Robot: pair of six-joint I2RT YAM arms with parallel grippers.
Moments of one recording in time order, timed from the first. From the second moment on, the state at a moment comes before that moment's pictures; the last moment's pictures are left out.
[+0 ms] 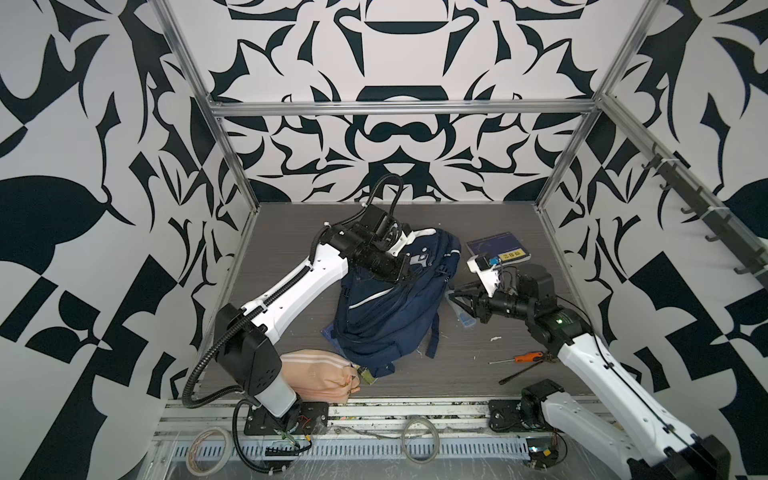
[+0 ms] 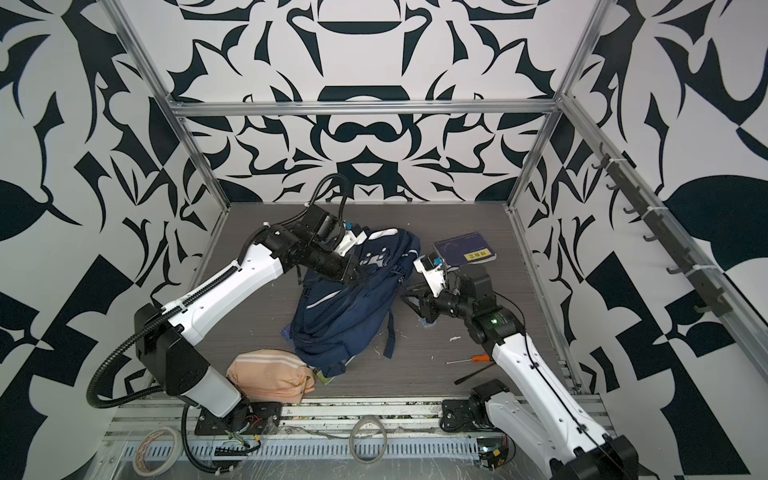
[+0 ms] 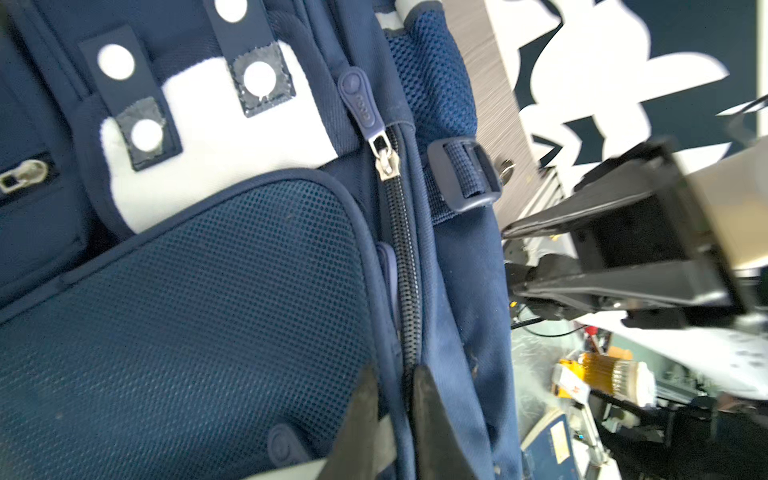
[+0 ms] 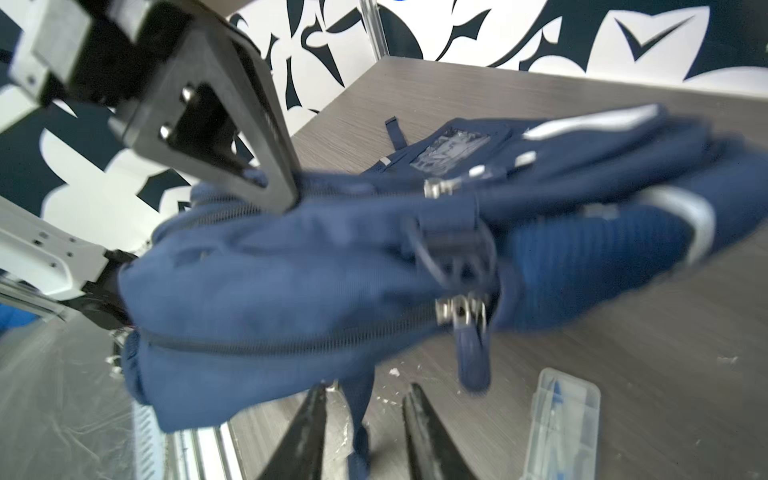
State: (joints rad) left arm -0.67 1.61 1.57 -0.94 0.57 -0.31; right arm 0.30 0.84 0.65 -0.33 -0.69 0.07
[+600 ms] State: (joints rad) left arm -0.62 1.61 1.58 -0.91 0.74 -0.29; right arm 0.10 1.05 0.67 -0.22 -0.94 0.17
